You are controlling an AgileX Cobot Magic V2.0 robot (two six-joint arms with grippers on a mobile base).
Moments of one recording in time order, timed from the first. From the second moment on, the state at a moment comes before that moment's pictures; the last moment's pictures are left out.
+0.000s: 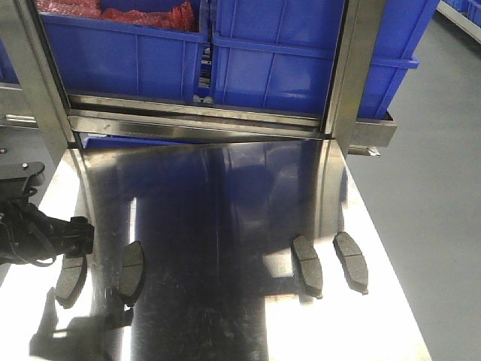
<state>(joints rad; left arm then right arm) -0.09 1.55 -0.85 -0.08 0.55 -0.16 0.03 -0.01 0.03 0.01 0.10 0.04</state>
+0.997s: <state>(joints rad) -0.09 1.67 -0.85 -0.07 0.53 -0.17 0.03 -0.01 0.03 0.01 0.10 0.04</state>
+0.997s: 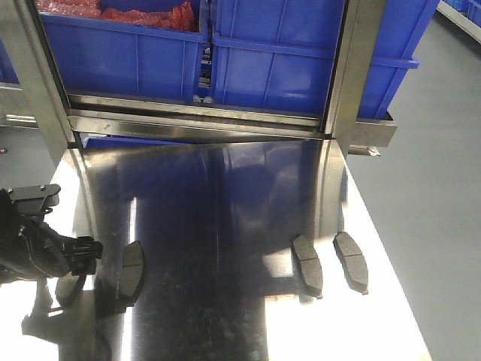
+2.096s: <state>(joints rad) -0.09 1.69 -0.86 -0.05 0.54 -0.17 0.03 -0.01 0.03 0.01 0.10 0.04</state>
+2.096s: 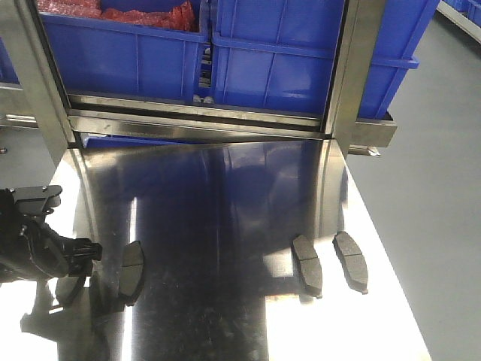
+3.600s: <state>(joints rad) -0.09 1.38 -0.77 -0.04 0.52 -0.16 0.03 -0.01 0.03 0.01 0.10 0.04</state>
